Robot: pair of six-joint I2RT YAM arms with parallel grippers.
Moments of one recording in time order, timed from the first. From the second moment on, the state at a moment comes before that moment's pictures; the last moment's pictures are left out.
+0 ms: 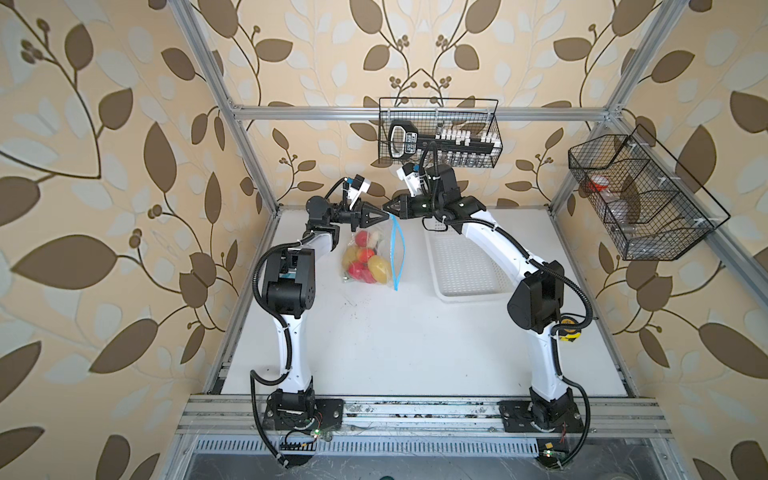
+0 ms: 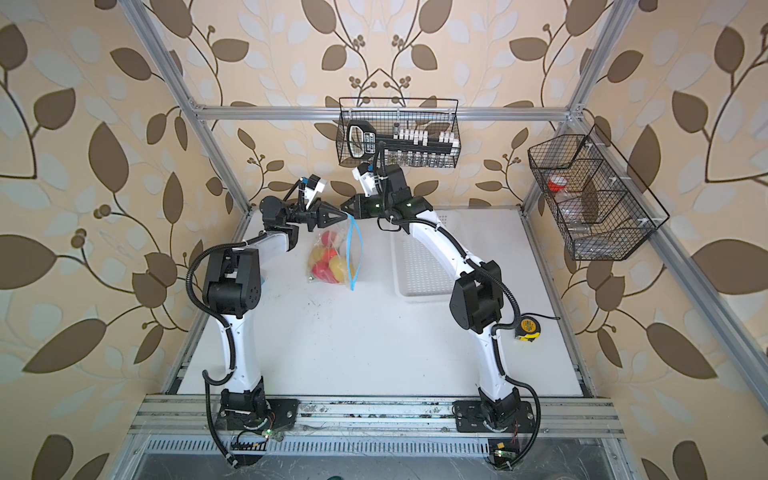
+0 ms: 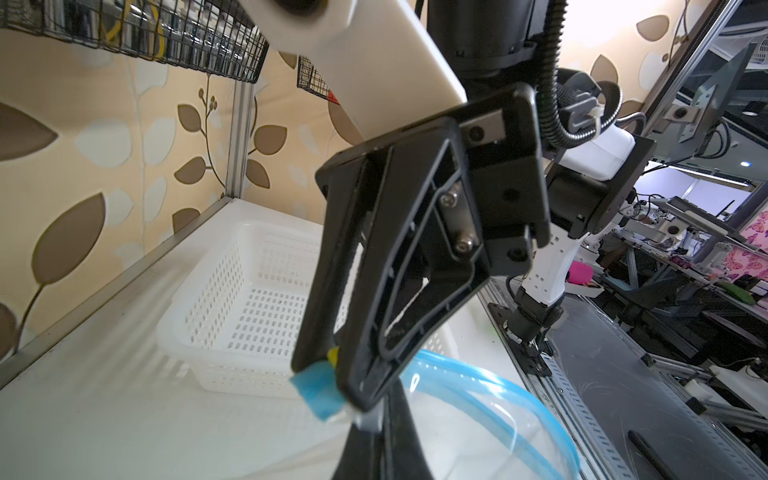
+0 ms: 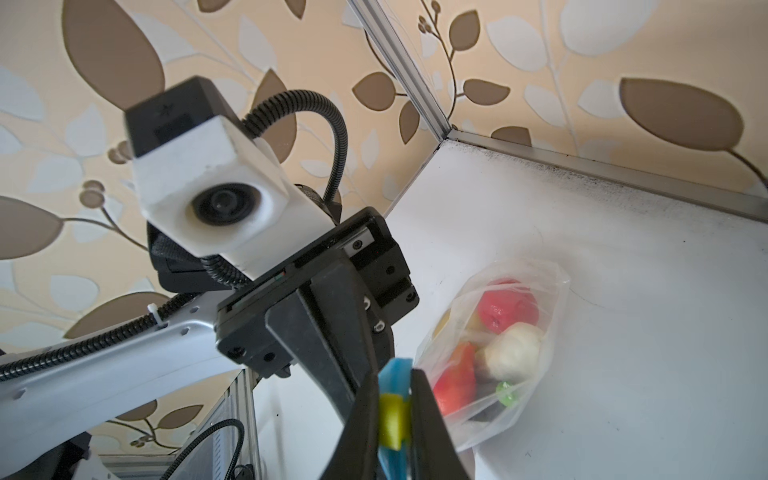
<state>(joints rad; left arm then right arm) -0.05 2.17 1.56 1.27 1.57 -0.95 0.50 2.18 2.18 -0.43 -0.57 0.40</state>
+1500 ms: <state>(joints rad) -0.04 2.17 1.66 1.27 1.59 -1.04 0.48 2.12 2.09 -0.25 -0.66 0.52</state>
